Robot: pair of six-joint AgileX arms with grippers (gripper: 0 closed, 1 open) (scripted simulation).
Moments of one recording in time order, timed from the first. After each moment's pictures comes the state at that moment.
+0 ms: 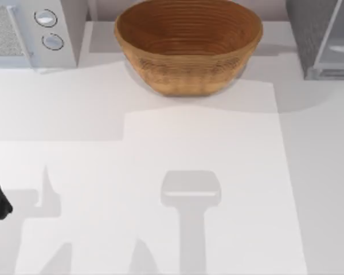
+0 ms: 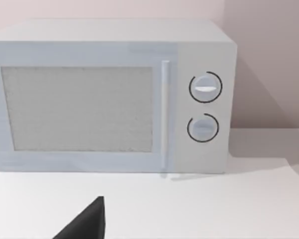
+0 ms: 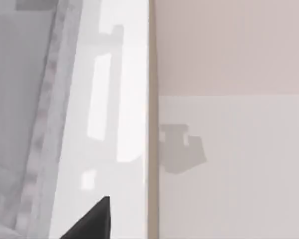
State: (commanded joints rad) left arm 0.00 0.00 0.00 0.00 0.00 0.00; right arm -1.32 1.84 1.30 -0.77 -0.86 -1.17
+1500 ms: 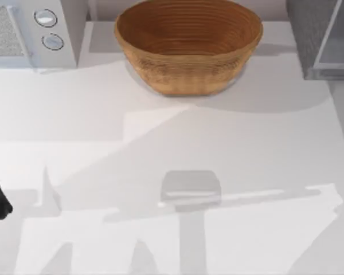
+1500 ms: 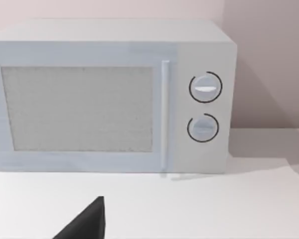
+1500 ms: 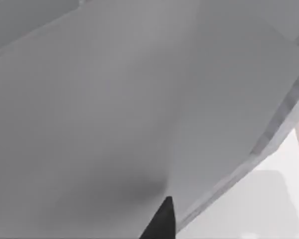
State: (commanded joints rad) left arm 0.00 0.00 0.00 0.00 0.00 0.00; right arm -0.50 1.74 1.15 -0.13 -0.41 -0.33
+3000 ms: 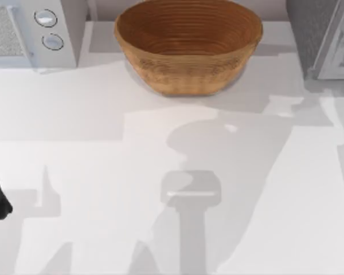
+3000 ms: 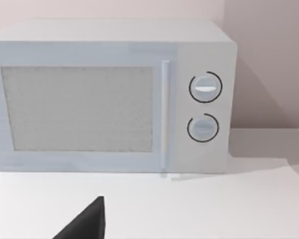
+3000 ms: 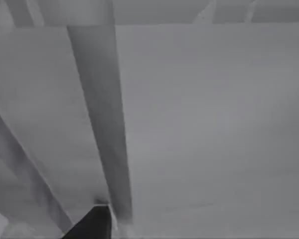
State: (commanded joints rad) left arm 0.00 0.00 0.00 0.00 0.00 0.00; right arm -0.04 1.88 1.34 -0.01 -0.01 -0.01
